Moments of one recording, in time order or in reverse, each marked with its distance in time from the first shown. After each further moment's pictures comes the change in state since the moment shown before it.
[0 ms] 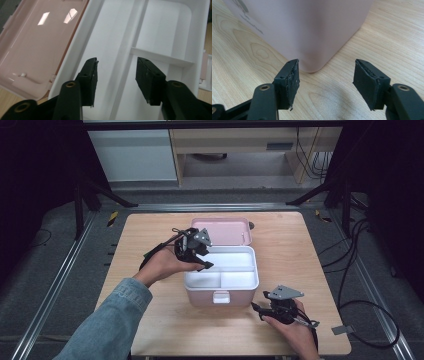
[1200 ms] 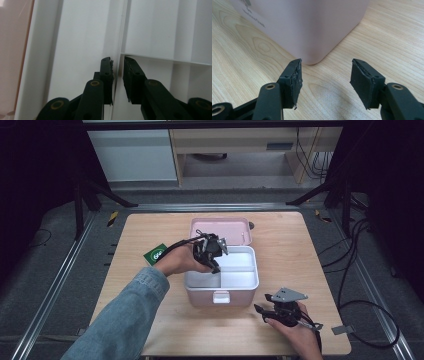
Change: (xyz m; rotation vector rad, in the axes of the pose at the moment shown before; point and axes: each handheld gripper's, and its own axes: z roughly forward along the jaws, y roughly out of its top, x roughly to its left) left arm 0.005 0.024 0.045 0.200 -0.160 0.113; right arm -0.002 -0.007 -0.007 0.002 0.010 -0.001
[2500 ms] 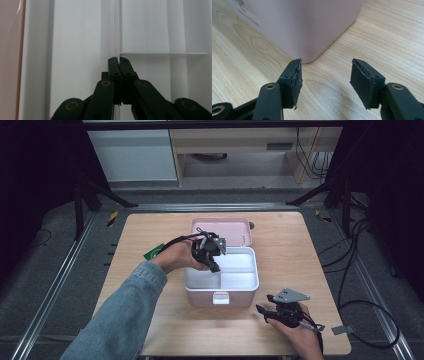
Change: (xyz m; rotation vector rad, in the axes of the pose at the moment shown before) left arm 0.010 -0.004 0.000 -0.036 -0.093 0.109; right arm -0.002 -0.004 -0.003 0.000 -0.010 0.020
